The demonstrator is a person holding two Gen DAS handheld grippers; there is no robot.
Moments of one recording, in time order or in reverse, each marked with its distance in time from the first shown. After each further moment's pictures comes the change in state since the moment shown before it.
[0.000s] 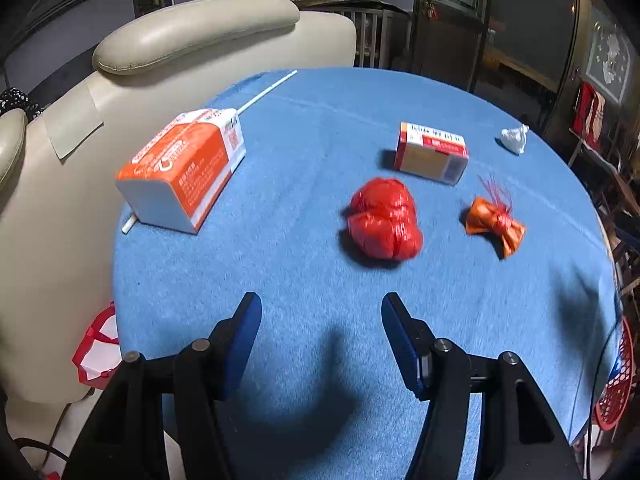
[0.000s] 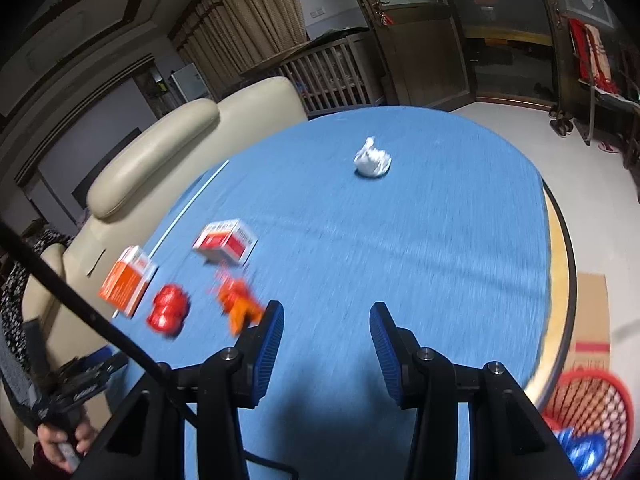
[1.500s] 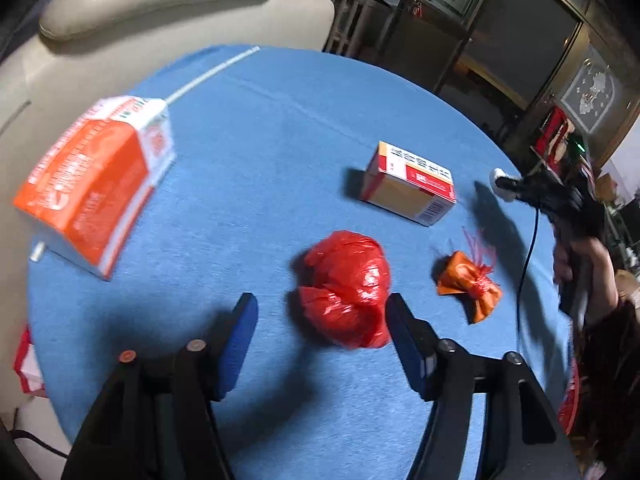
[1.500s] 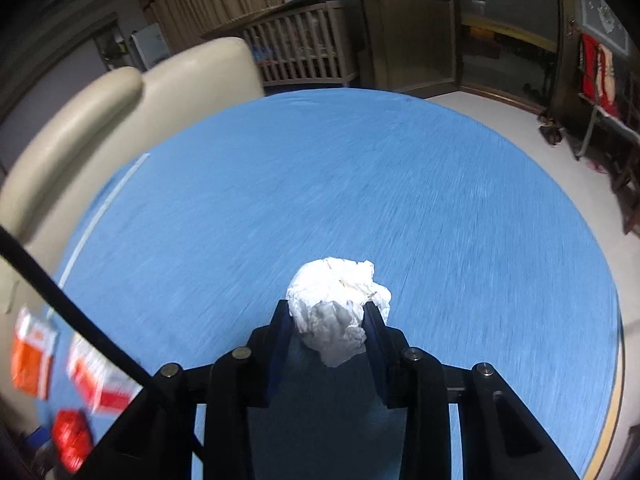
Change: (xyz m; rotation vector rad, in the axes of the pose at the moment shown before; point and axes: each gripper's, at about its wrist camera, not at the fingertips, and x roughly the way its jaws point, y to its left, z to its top) left arm 0.067 0.004 0.060 -0.088 0.108 -0.263; right arm 0.182 -0.010 0.127 -0.052 0.121 -0.161
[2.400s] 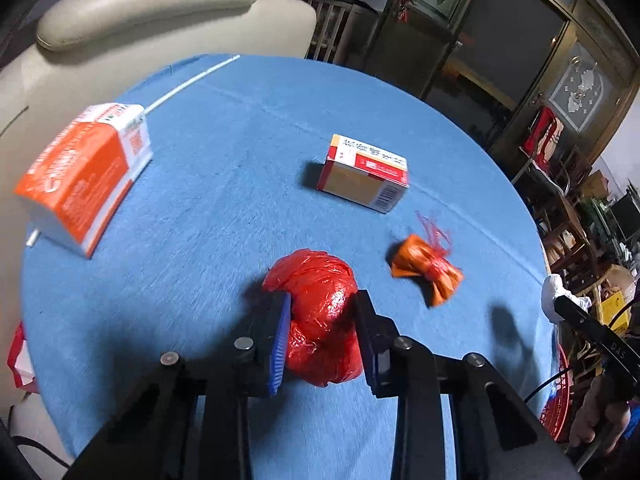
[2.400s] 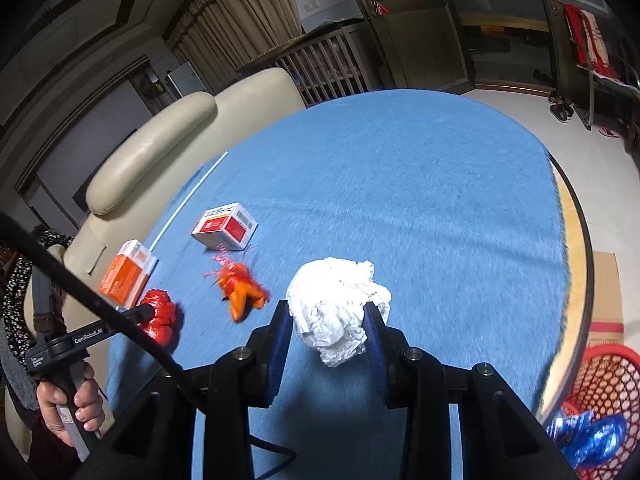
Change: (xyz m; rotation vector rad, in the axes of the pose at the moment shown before) left arm -0.023 -0.039 -0.031 0.032 -0.054 -0.005; right arm -0.158 -0.006 -0.178 0.086 -0.103 0.192
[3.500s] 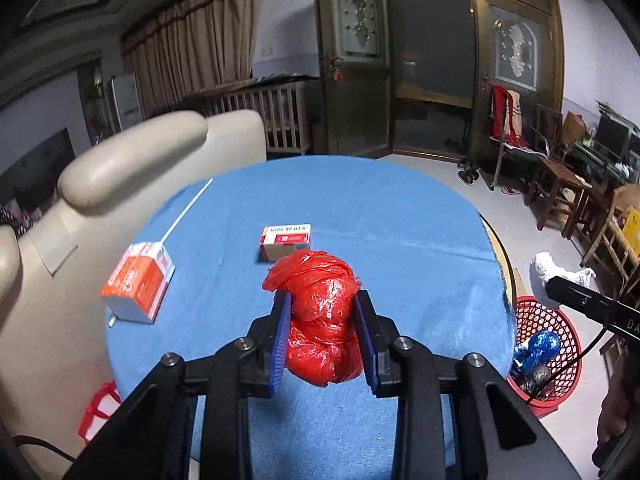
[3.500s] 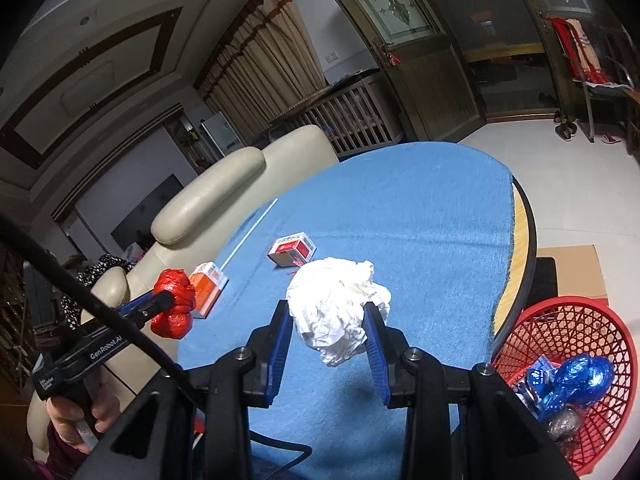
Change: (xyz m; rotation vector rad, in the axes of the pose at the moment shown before) left arm -0.145 -0.129 -0.058 0.342 -0.280 0.122; right arm -0.150 0.013 -0.060 0.025 -0.190 0.128
